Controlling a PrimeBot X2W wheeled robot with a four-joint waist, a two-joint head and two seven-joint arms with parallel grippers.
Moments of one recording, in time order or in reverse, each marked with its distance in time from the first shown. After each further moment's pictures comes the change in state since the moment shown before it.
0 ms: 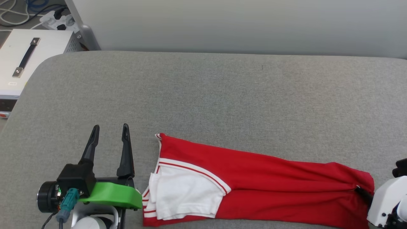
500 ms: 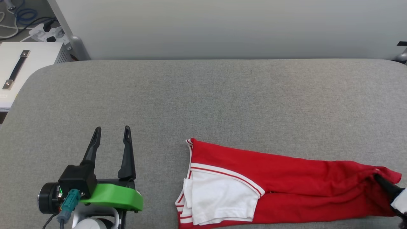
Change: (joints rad) left arm 0.010 0.005 -0.008 -0.008 -0.001 0.005 0.012; right arm -0.026 0.004 -0.191 0.025 0.182 0.000 0.011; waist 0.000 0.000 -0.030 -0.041
